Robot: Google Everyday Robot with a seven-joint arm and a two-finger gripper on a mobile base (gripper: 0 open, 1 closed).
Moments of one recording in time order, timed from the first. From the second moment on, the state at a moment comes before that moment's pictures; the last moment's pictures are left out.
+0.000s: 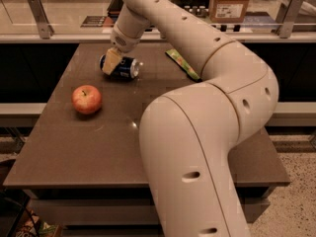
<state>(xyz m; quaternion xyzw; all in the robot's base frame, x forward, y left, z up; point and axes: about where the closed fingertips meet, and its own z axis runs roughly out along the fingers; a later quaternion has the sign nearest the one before) 0.760 0.137 0.843 -0.56 0.78 0.14 0.23</state>
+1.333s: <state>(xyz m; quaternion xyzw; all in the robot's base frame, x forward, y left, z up) 0.765 0.152 0.838 -0.56 0.77 0.17 0.25</state>
